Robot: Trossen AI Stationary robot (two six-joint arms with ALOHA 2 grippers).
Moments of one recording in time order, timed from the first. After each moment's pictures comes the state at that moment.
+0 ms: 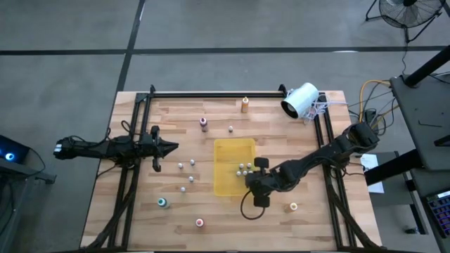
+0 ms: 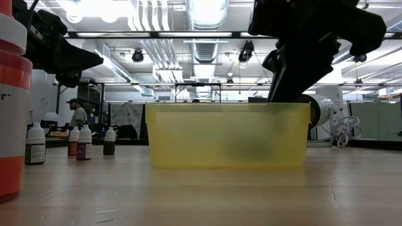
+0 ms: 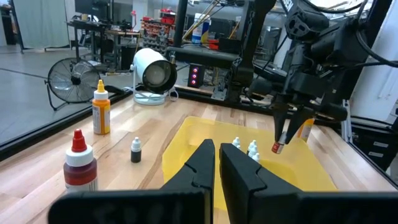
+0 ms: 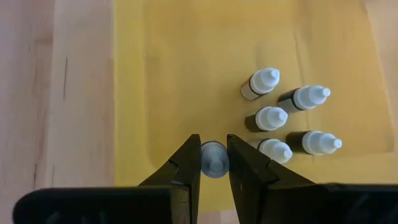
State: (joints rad) left arm -0.10 0.09 0.03 0.01 -0.27 -0.16; right arm 0.40 1.70 1.08 -0.48 0.29 0.39
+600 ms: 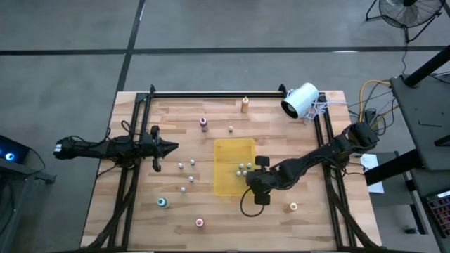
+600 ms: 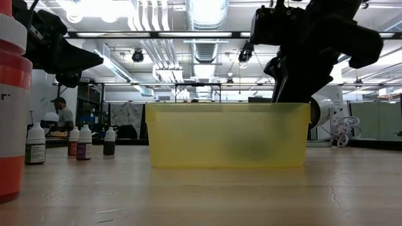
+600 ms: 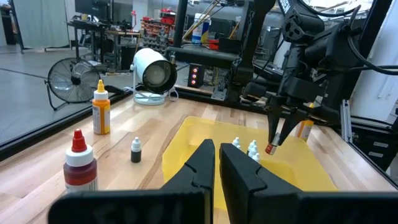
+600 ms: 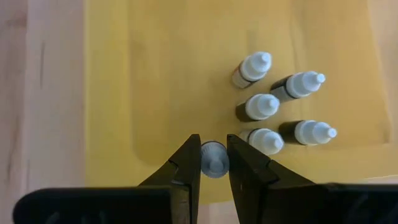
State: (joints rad) left arm -0.10 0.09 0.03 0.01 -0.27 -0.16; right arm 0.38 1.70 1.05 -0.48 0.29 0.38
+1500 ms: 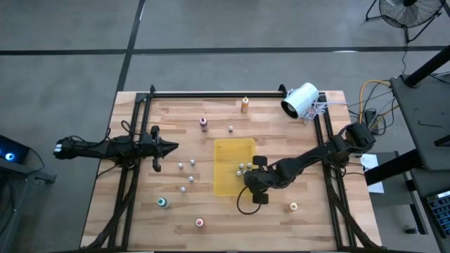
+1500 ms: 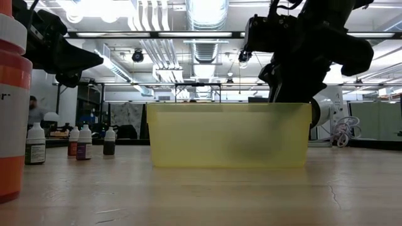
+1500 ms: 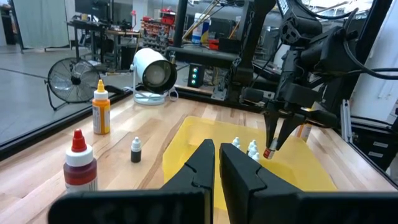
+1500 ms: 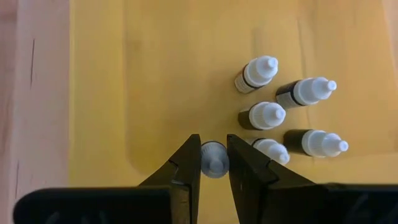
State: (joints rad) left arm -0.10 0.09 0.03 0.01 -0.27 -0.16; right arm 0.35 1.74 1.06 -0.46 0.25 0.35
